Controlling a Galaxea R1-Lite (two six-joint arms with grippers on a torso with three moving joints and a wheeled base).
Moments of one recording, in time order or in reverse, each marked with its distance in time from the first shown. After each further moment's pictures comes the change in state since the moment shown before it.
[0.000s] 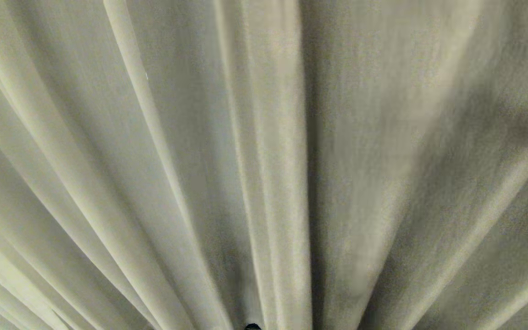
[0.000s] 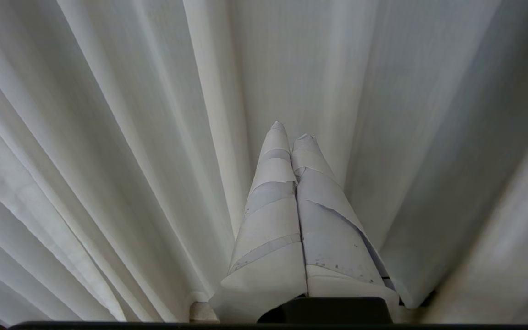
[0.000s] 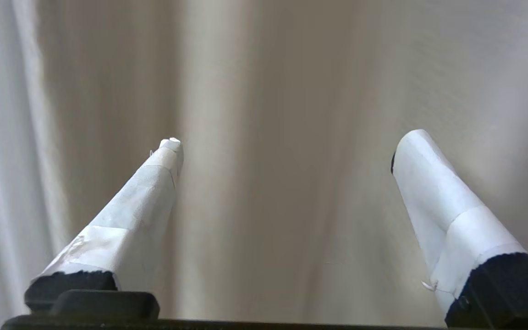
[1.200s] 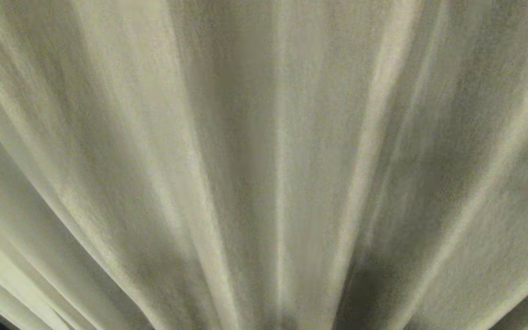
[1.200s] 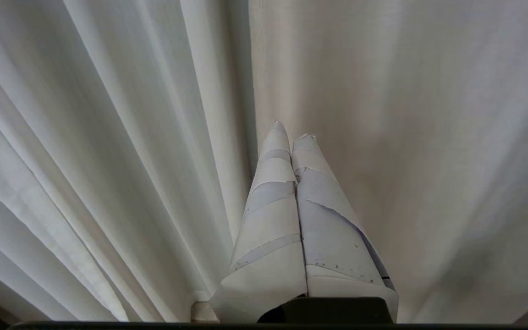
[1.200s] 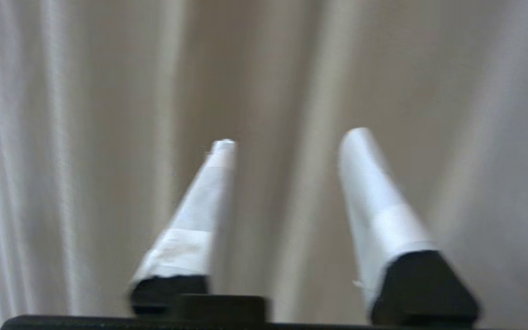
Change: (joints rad) left arm 0.000 0.000 0.000 0.000 0.000 0.000; right arm -0.022 -0.302 0.278 0.034 0.044 0.006
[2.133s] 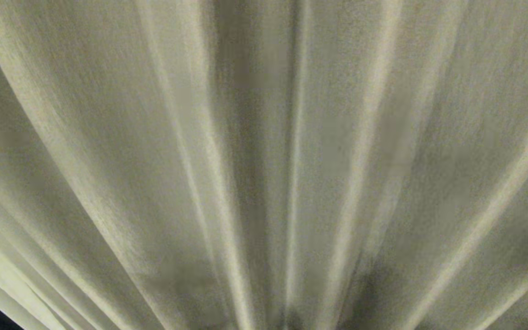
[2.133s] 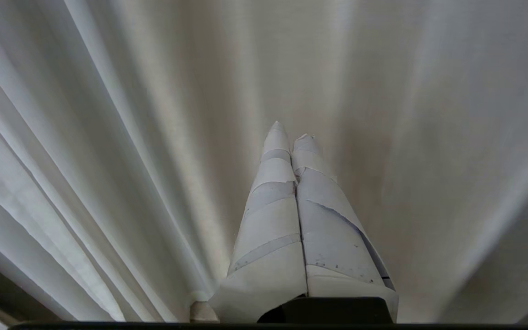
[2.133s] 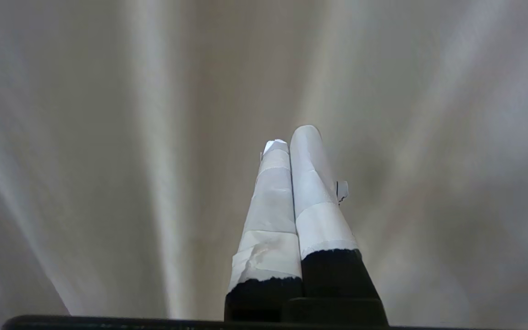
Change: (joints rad) left arm 0.000 0.000 0.000 0.000 0.000 0.000; right arm -0.593 -0.124 0.359 0.096 0.159 0.062
